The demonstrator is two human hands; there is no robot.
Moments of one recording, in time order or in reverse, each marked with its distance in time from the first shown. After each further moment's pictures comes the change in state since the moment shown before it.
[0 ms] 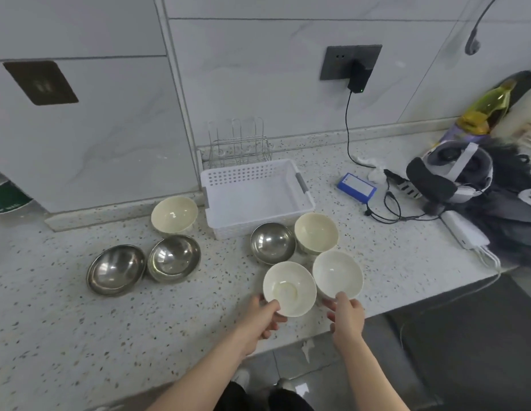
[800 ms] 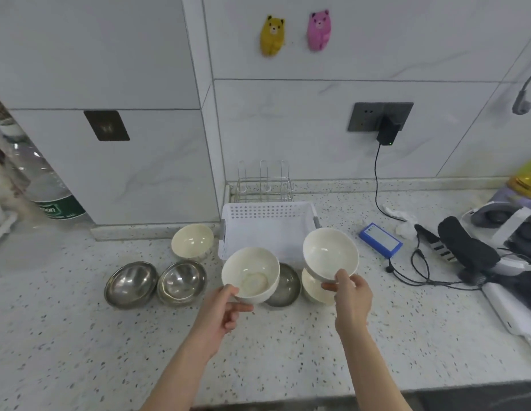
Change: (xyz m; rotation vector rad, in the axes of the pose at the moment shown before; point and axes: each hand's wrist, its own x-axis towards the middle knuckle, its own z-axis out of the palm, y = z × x) left_hand -0.037 0.064 -0.040 -0.464 0.241 0.317; right_hand 0.015 -0.124 0.041 0.050 -0.272 -0.306
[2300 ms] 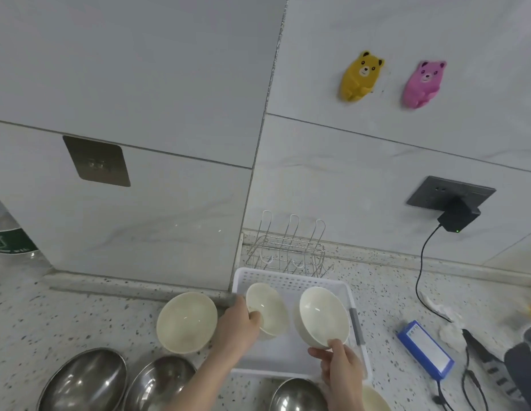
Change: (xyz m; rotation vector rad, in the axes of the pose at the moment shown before) left_hand 0.195 0.093 0.017 0.922 0.152 0.216; right_hand 0.079 0.000 0.145 -0.142 -0.140 0.074
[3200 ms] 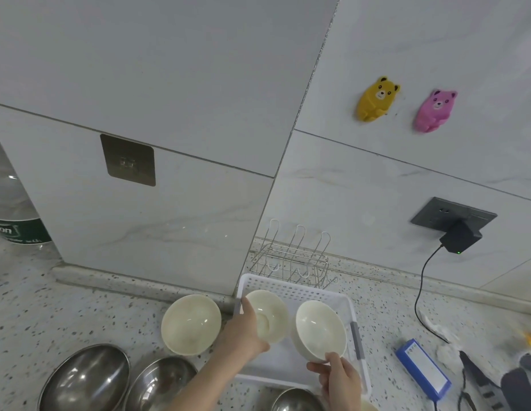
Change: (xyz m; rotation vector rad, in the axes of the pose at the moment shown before) left_hand 0.000 -0.004 0.001 0.254 -0.139 0.027; right_hand 0.002 0.005 0.004 -0.066 0.001 -0.027
